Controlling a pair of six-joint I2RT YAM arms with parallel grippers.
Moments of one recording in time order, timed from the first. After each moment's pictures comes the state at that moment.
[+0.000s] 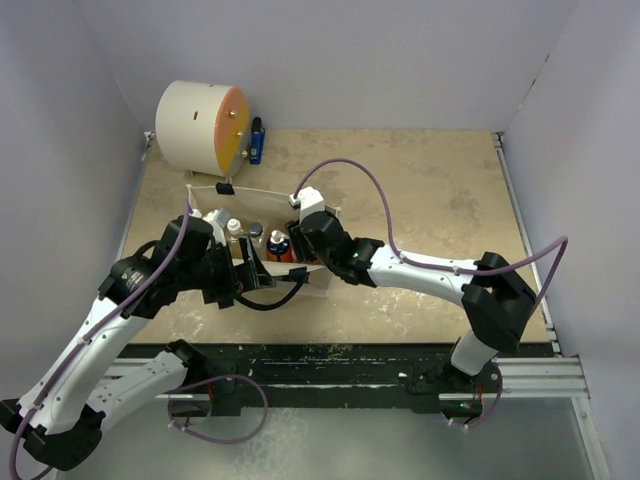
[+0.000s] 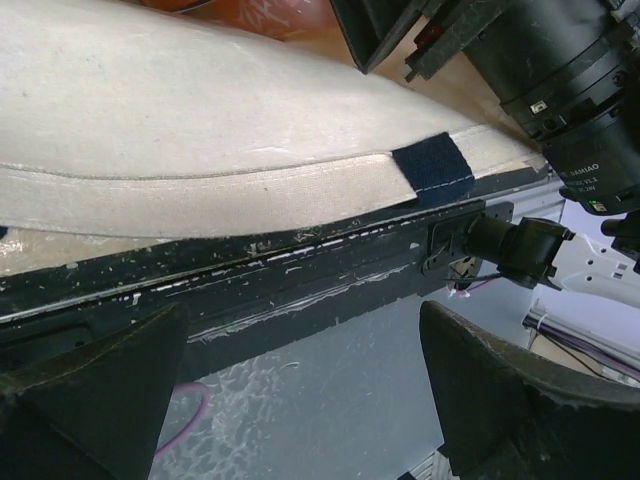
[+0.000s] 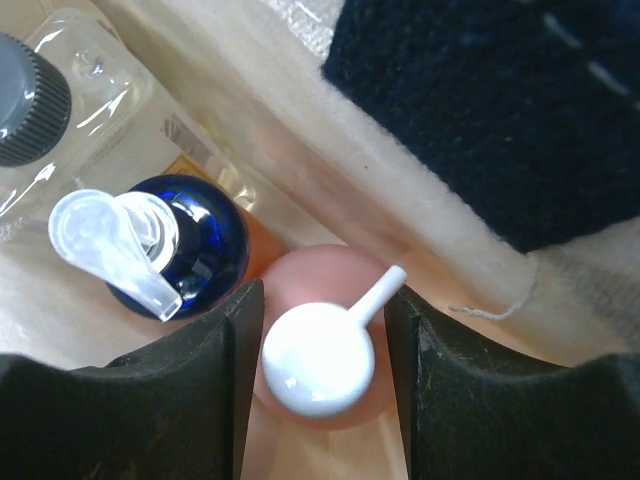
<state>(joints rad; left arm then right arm) -0.58 0.82 1.09 -1.09 0.19 -0.83 0.98 1.63 1.11 -0.05 0.38 0.27</state>
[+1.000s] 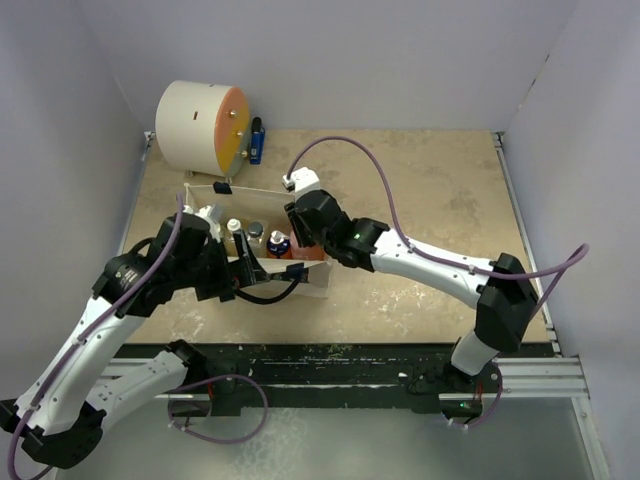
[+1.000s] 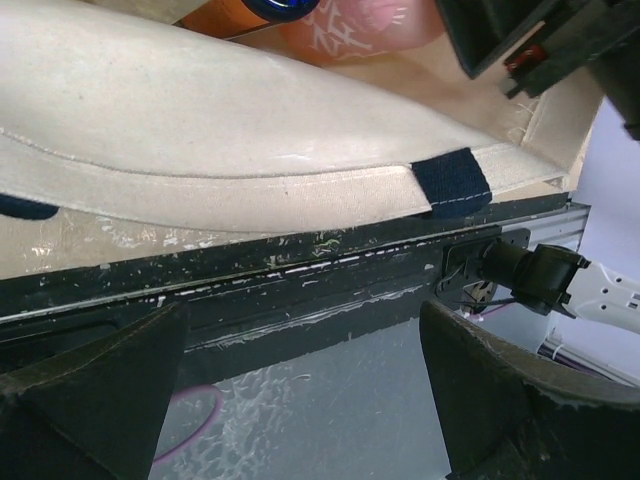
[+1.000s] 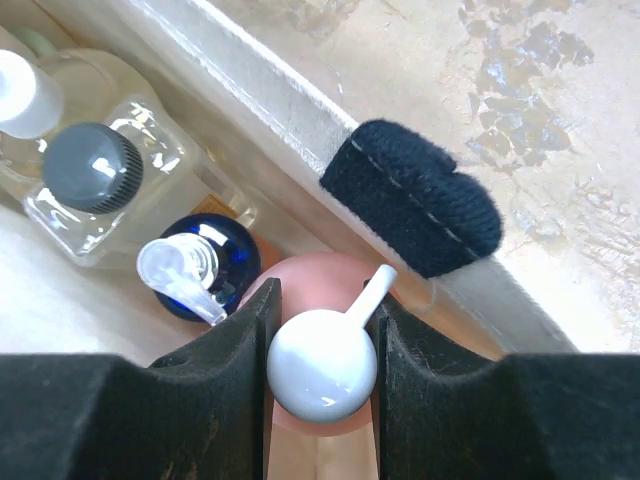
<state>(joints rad) -0.58 0.85 1.15 -1.14 0.10 -0.82 0.98 1.64 1.32 -0.27 0.40 0.23</state>
